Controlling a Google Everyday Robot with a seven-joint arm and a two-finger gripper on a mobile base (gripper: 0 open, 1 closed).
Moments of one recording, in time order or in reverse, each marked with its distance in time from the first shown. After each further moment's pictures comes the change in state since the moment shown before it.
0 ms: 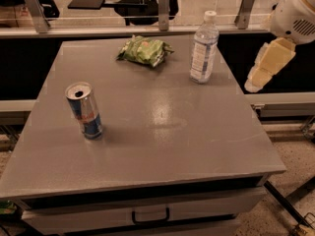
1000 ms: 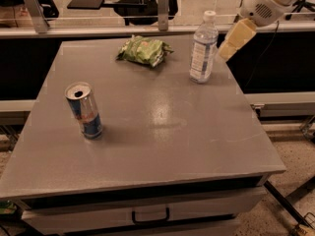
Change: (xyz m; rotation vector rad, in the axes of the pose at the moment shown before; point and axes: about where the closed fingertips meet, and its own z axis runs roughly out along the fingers) arm -0.051 -0.082 0.053 0.011 -0.130 0.092
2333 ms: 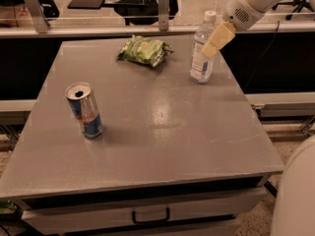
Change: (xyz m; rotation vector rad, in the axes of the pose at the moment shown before) arm -0.026 -0.009 0.050 -0.084 -0.055 0.059
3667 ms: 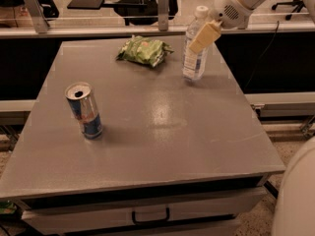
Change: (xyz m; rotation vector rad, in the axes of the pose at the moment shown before) arm -0.035 0.032 0.001 -0.083 -0.063 -0.087
